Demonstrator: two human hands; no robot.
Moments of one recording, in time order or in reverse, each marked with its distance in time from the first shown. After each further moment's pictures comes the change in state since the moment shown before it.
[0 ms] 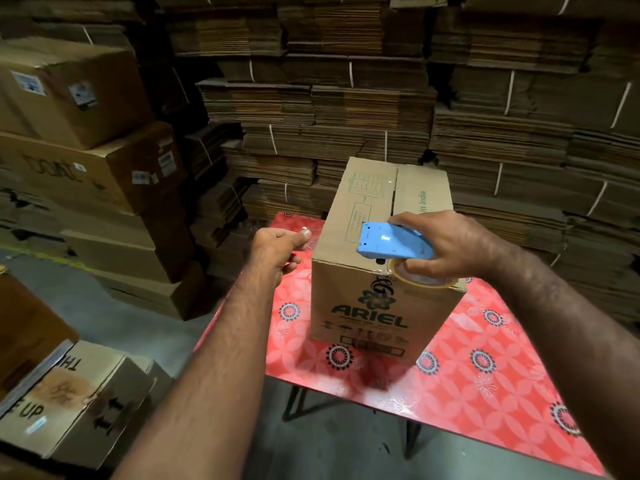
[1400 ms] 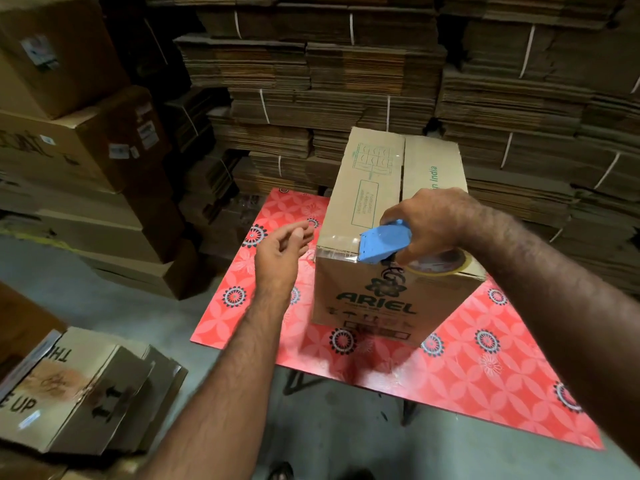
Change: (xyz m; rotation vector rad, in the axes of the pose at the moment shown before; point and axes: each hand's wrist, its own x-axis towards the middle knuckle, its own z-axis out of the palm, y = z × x) left_hand 0.013 -0.067 0.003 -0.169 -0.003 0.311; right_hand 0.058 -0.030 0.000 -0.233 -0.305 0.091
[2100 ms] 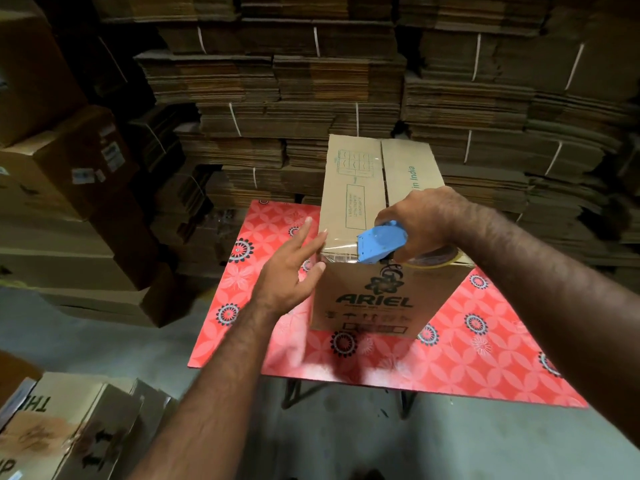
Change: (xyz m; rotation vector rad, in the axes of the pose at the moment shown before) left_hand 0.019 -0.012 -0.031 0.678 -0.503 0.633; right_hand -0.003 -0.011 0.002 -0.036 -0.013 0.096
